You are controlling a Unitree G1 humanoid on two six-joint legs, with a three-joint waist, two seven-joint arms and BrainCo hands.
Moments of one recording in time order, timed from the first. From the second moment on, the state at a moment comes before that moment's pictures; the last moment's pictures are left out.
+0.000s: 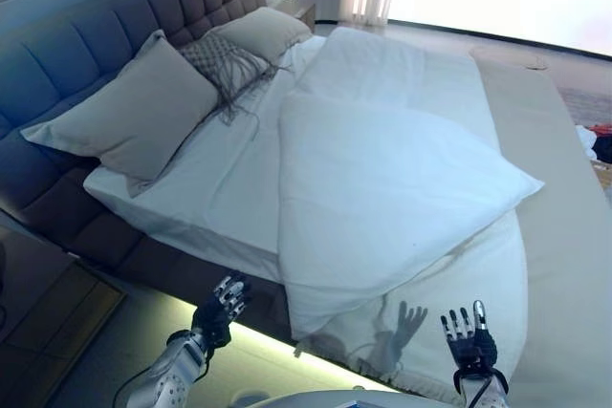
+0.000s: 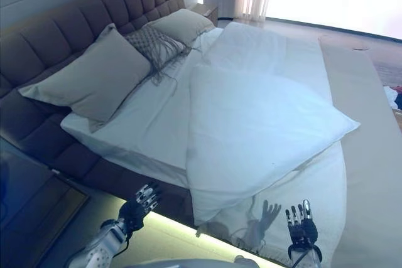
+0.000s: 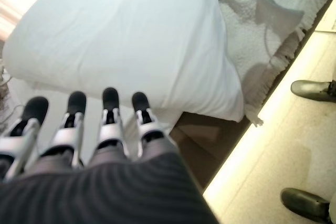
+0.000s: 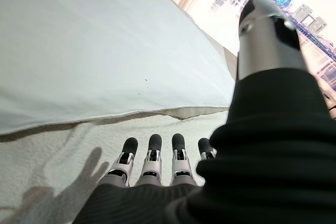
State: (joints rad) left arm 0.25 0.35 -0.14 0.33 -0.82 0.08 -0.28; right arm 0.26 -0.25 -0.02 0.59 1.36 -0.21 0.07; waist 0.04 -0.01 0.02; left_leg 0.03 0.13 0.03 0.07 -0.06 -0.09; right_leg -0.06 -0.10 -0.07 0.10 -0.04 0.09
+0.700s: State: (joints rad) left arm 0.16 0.30 -0.19 0.42 -0.88 0.06 -0.28; right arm 0.34 -0.26 0.03 0.59 1.28 -0.18 0.14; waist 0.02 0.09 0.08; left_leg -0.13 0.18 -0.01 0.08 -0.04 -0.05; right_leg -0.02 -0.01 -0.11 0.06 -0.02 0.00
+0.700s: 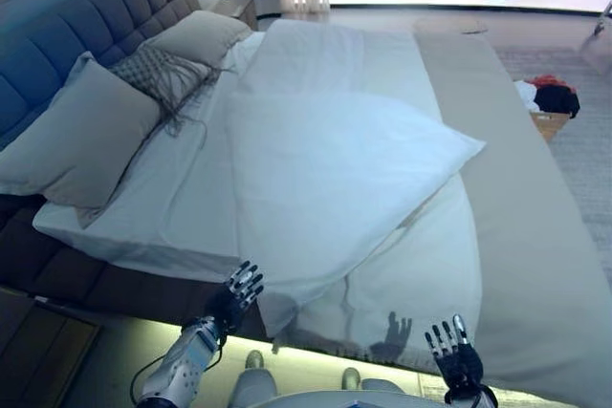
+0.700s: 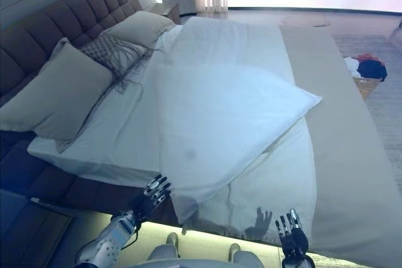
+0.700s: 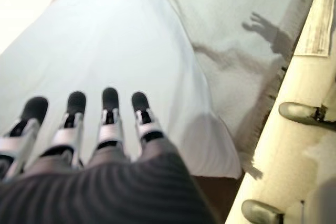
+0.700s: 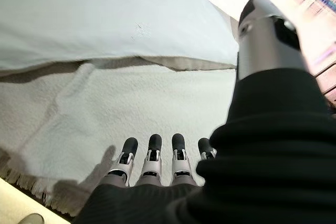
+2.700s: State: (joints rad) left arm -0.24 0.59 -0.37 0.25 -0.98 -0.02 -0.20; right arm -0.37 -0.57 -0.19 1.19 1.68 -0.11 0.15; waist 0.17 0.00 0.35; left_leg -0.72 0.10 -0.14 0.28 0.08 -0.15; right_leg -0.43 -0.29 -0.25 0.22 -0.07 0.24
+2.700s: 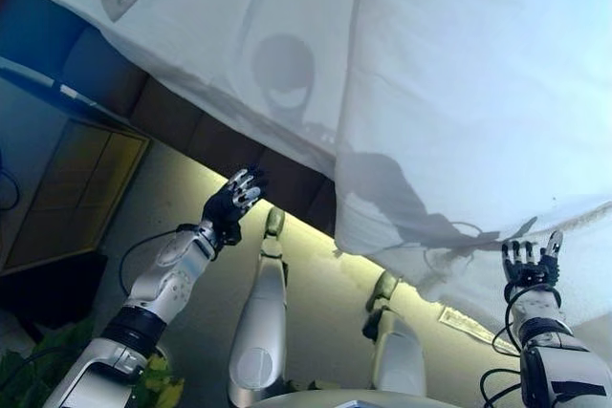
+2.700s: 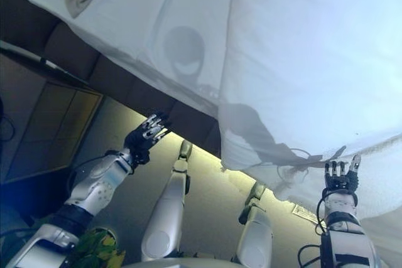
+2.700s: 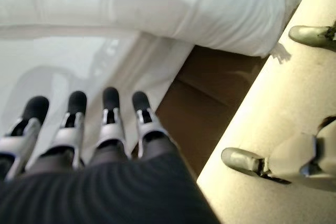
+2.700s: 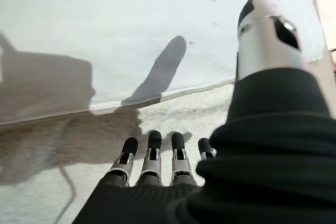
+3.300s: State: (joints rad) left arm -0.27 0.65 -0.41 0.25 -1.06 -0.06 -0.23; right arm -0.53 -0.74 -0.23 1.32 1.70 -0.09 0.08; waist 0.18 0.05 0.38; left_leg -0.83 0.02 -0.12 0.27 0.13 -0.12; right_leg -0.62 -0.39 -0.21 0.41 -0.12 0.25
